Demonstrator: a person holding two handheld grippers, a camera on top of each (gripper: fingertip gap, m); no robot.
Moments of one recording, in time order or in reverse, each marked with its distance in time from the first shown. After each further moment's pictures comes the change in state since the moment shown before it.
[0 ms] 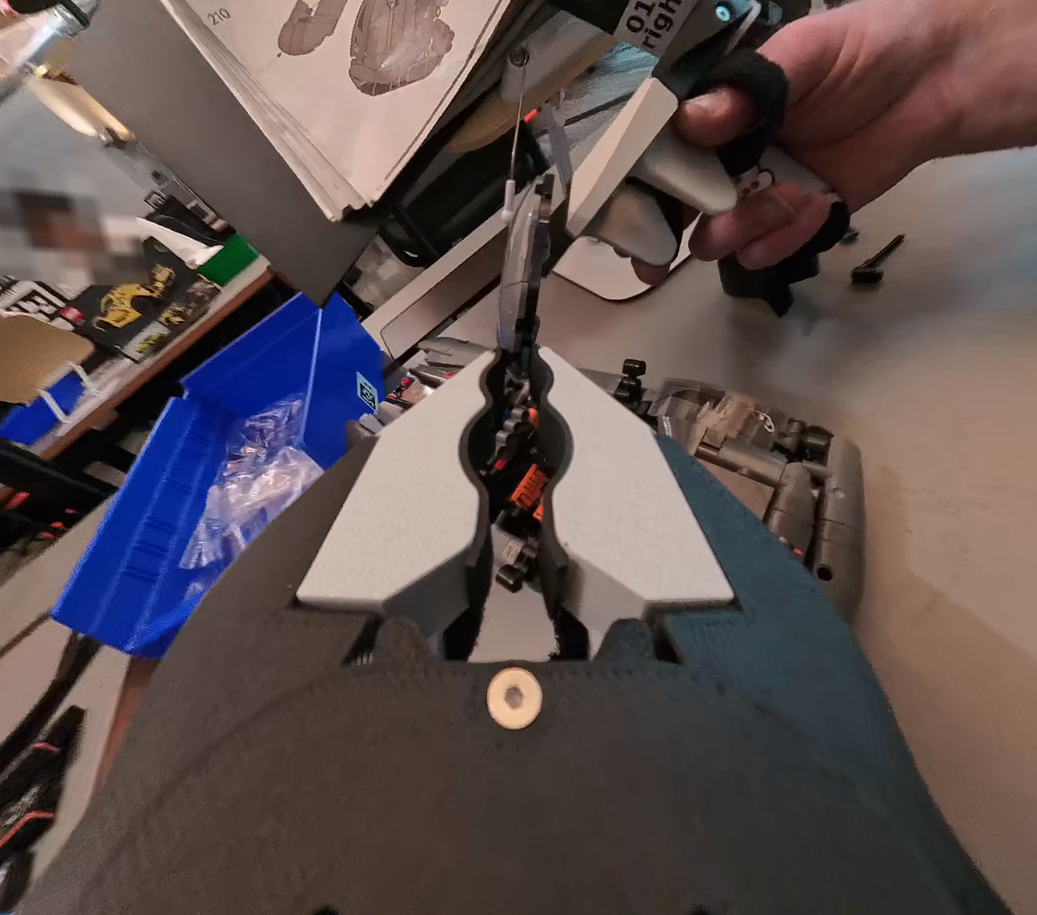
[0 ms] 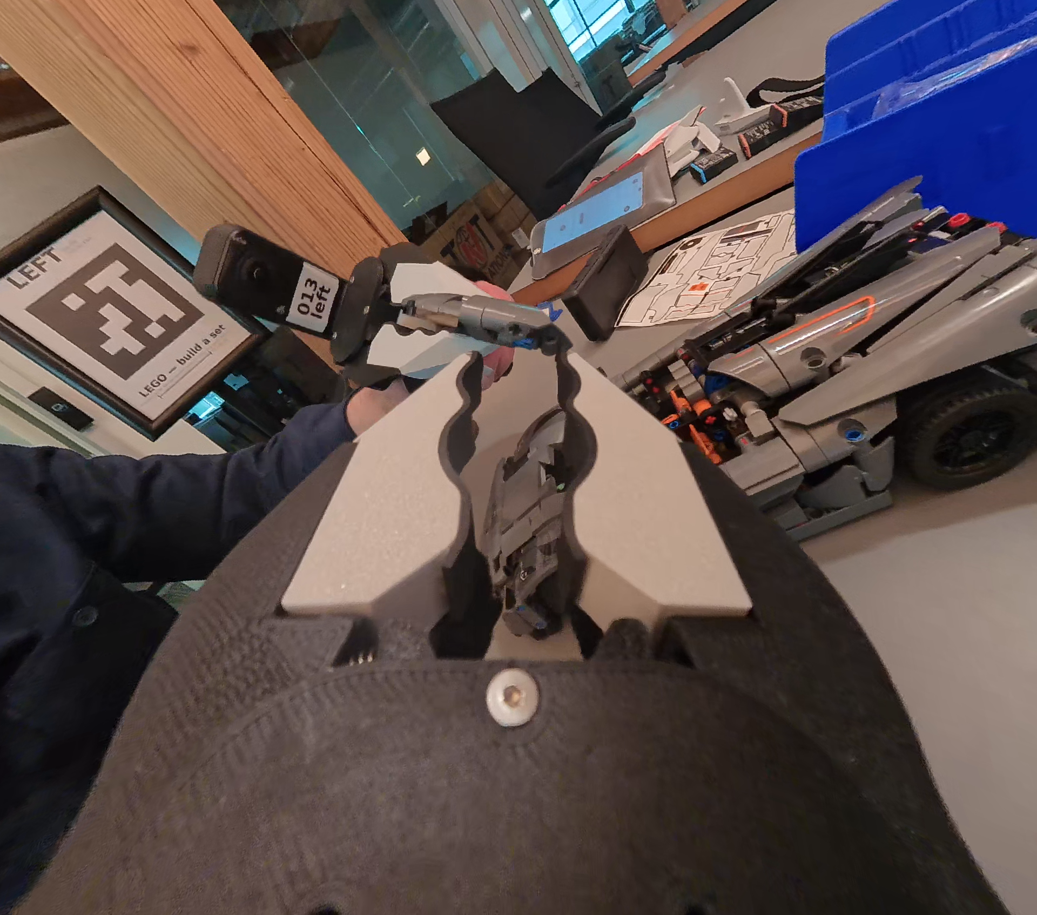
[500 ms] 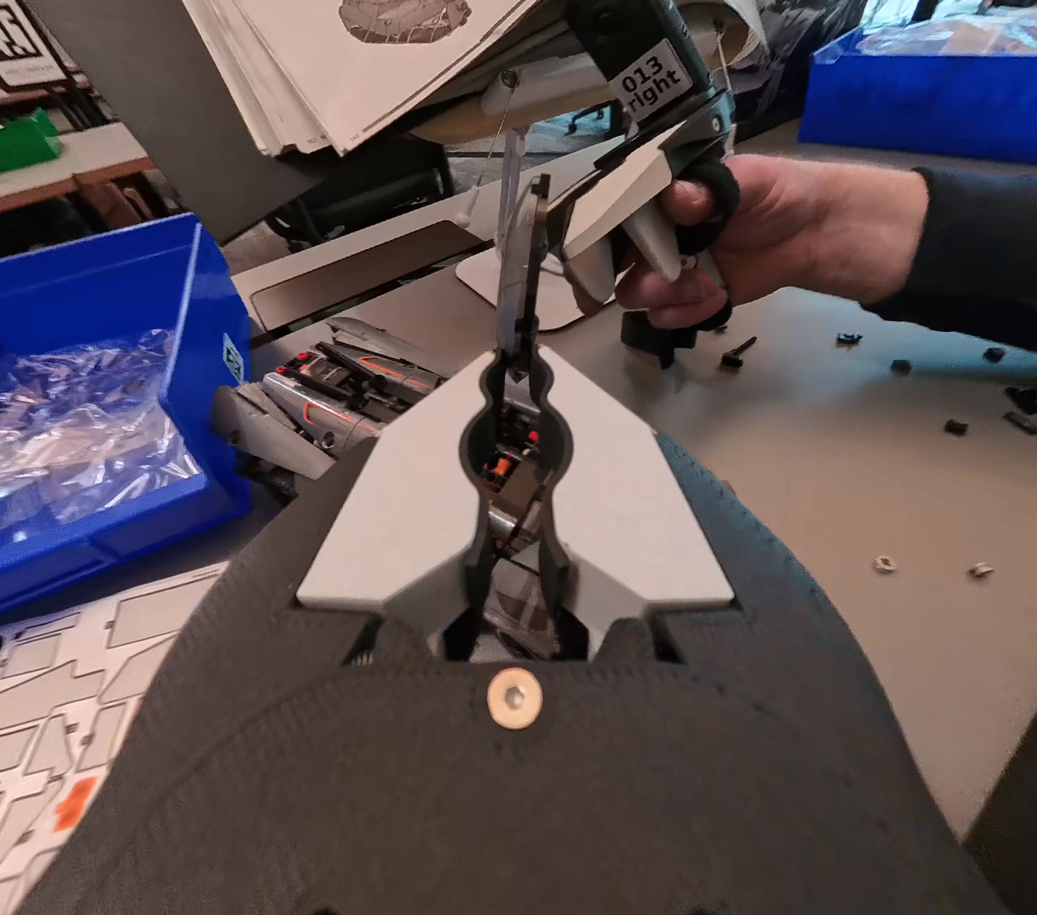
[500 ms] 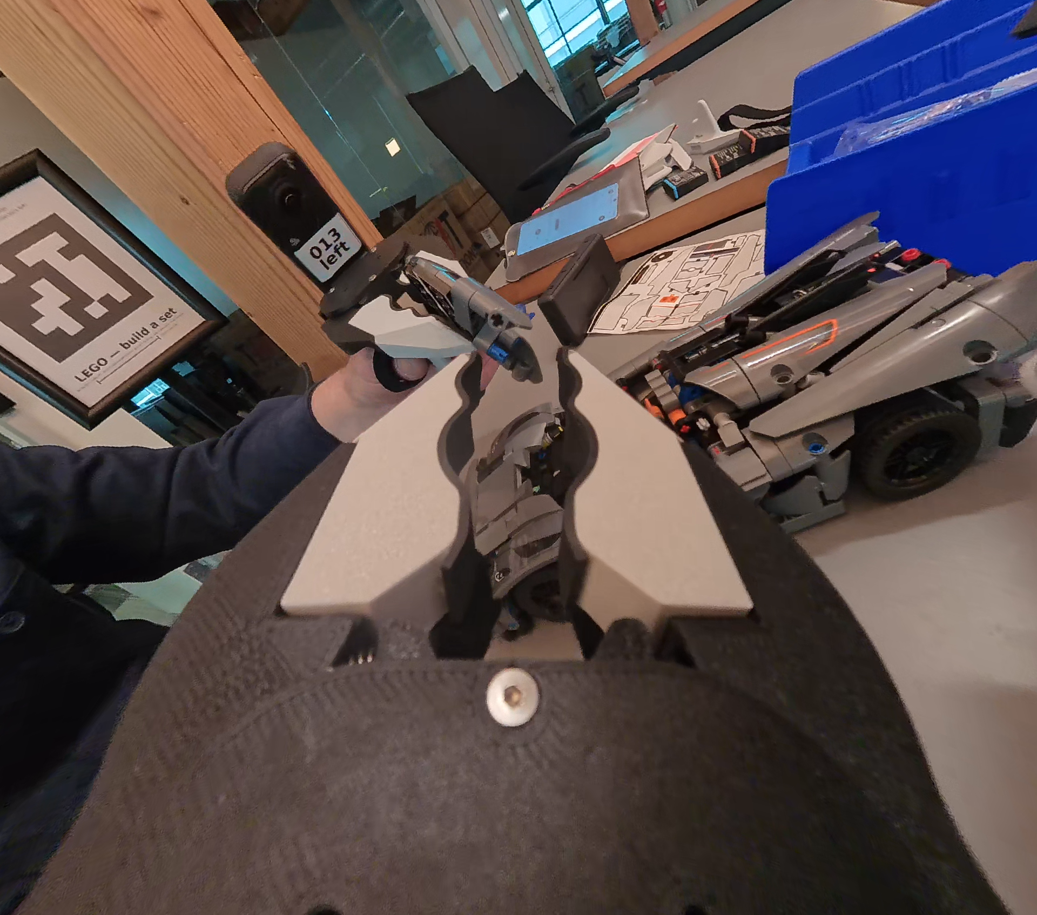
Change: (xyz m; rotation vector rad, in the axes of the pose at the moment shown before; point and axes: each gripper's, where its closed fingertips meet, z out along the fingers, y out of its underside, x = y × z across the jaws) left arm 0.003 0.000 -0.002 0.057 0.185 -0.364; right arm 0.002 -0.003 -0.001 0.002 0.050 -0.080
